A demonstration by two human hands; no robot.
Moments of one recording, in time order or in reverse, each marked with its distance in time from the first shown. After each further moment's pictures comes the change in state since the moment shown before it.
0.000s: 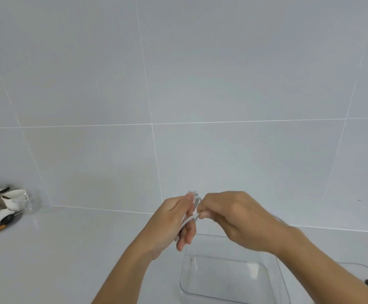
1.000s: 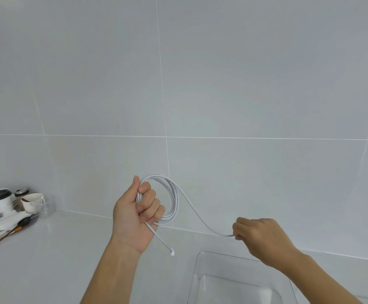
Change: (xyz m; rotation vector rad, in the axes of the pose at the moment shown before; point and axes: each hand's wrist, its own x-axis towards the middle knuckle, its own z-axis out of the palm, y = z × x) left_hand 0.005 0.010 -0.056 -1.061 0.348 0.148; right_hand -0.040 0.083 0.050 -0.564 -0.029 0.158
